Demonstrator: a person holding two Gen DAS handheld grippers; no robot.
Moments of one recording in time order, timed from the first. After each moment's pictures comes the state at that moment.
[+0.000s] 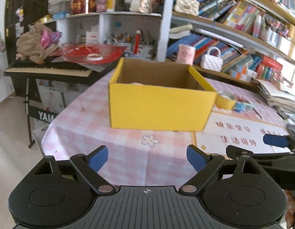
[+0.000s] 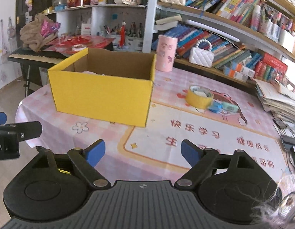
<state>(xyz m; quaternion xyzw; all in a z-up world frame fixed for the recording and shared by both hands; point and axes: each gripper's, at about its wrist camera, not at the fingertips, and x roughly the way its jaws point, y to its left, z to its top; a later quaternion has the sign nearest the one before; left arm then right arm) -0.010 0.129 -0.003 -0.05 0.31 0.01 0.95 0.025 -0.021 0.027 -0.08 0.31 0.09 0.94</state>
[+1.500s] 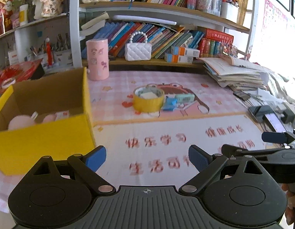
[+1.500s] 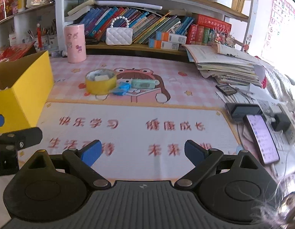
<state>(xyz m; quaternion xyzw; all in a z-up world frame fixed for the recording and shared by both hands) 0.111 -0.055 -0.014 0.01 0.32 -0.13 0.94 0.096 -0.211 0.018 -0.02 0.34 -0.06 0.94</state>
